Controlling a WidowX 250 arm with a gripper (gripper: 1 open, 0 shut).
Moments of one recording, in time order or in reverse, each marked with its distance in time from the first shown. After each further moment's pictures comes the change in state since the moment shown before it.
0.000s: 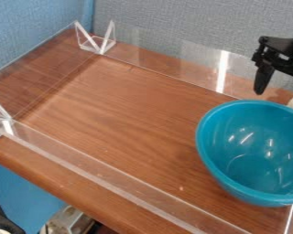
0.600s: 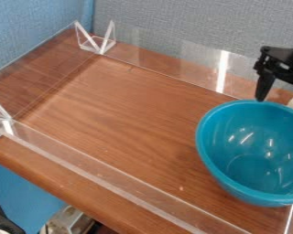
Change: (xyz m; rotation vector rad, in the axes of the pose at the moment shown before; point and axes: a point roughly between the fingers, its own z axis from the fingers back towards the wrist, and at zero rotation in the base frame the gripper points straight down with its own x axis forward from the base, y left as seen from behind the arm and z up) arm 0.006 -0.003 -0.017 0.005 0.003 -0.020
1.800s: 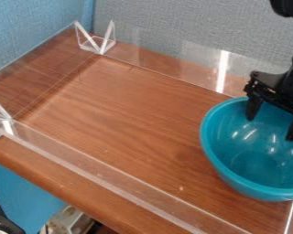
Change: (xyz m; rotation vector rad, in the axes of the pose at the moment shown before) arm -0.001 0.001 -0.036 0.023 -0.004 -0.027
